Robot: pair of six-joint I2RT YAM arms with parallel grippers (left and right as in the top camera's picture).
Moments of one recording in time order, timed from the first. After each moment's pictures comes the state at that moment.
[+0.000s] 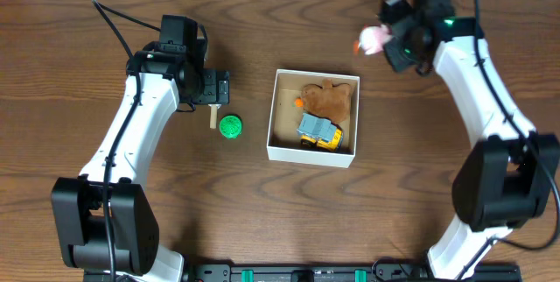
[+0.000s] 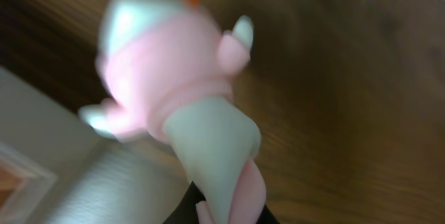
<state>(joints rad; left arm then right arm) -0.11 1.70 1.33 -0.86 0.02 -0.11 0.13 1.90 1.65 -0.82 0.01 -0.38</state>
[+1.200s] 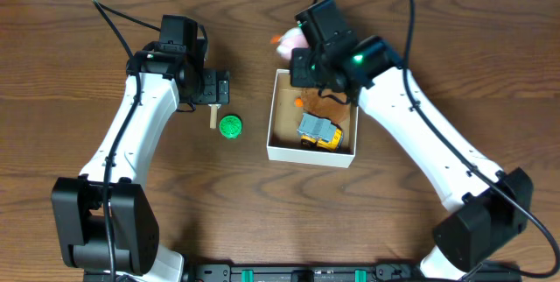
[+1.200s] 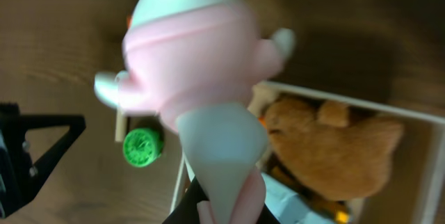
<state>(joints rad) -0.11 1.70 1.33 -0.86 0.02 -0.11 0.59 1.81 1.70 -0.90 0.00 0.59</state>
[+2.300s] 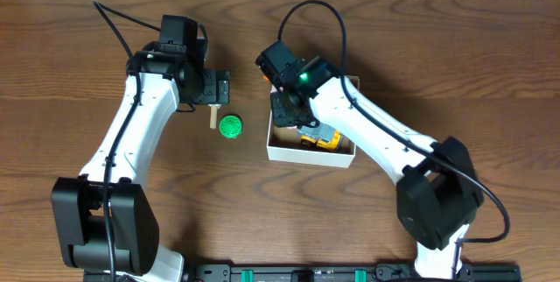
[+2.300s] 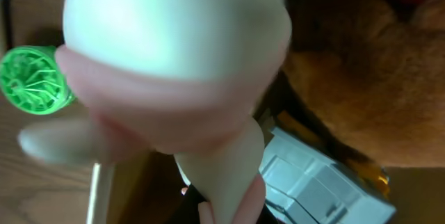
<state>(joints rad) -0.11 1.70 1.33 -0.86 0.02 -0.11 0.71 2.00 1.65 -1.00 0.07 0.60</state>
